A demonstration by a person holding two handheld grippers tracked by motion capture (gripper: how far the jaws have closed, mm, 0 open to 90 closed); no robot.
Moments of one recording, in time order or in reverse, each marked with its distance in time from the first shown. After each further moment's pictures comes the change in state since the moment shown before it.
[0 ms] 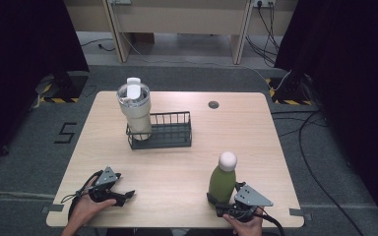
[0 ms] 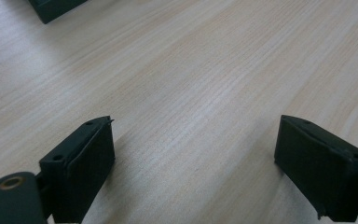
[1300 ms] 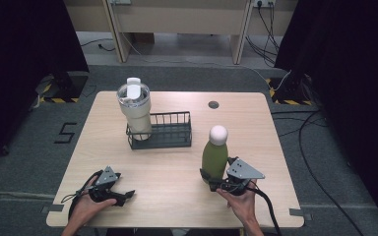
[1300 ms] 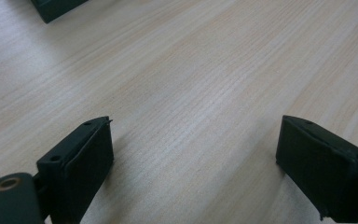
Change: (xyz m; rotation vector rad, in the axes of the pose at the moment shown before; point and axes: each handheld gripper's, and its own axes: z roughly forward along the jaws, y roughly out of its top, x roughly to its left) left arm 0.001 0.000 0.000 0.003 0.002 -0.004; right arm -0.027 0.054 0.042 -0.045 0.016 -0.072
